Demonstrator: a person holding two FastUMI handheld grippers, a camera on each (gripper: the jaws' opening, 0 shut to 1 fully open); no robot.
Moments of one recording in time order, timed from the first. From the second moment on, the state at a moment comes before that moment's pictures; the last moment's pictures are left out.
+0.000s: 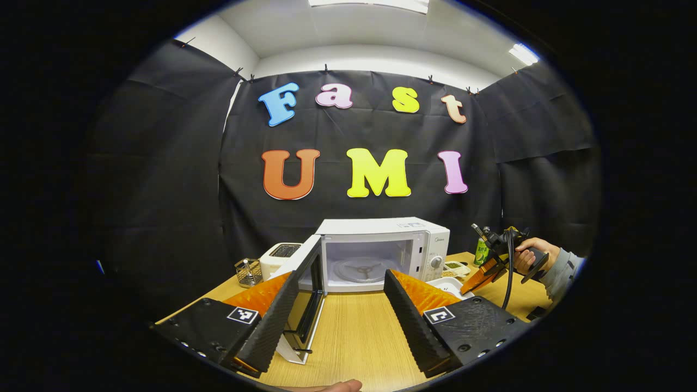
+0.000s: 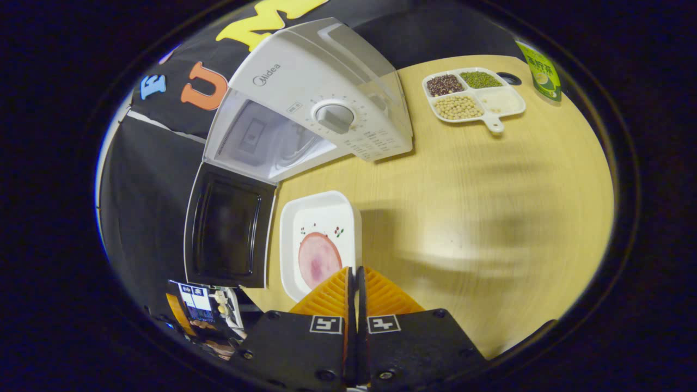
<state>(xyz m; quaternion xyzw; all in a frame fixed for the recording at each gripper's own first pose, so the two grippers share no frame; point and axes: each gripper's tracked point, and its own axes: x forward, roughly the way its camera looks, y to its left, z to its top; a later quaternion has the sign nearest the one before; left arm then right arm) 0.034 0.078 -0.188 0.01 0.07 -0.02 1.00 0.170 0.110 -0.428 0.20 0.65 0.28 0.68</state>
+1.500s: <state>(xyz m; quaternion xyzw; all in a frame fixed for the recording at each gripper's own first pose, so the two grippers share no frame) 0.026 0.195 -0.220 0.03 0.13 0.08 0.99 0.335 0.341 -0.448 0.55 0.38 -0.07 0.74</state>
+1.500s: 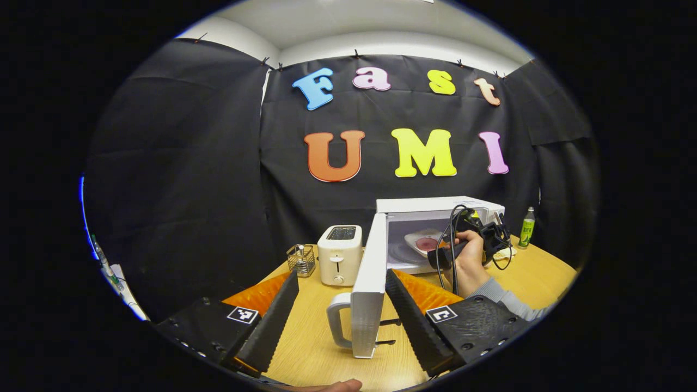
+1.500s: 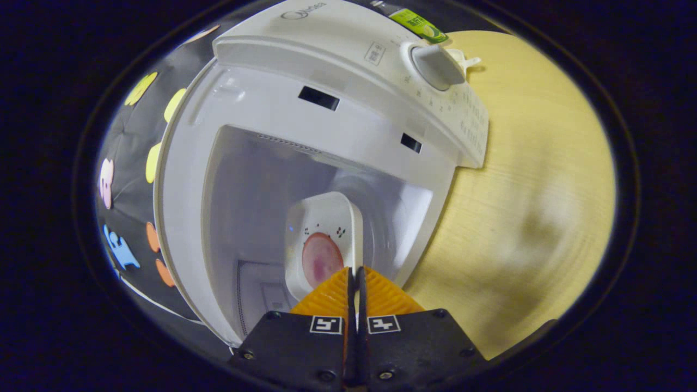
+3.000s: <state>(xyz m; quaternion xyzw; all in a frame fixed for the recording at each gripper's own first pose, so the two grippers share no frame) -0.011 0.226 -0.222 0.02 0.11 0.10 0.99 0.282 0.280 -0.385 0.37 0.27 0.02 0.89</state>
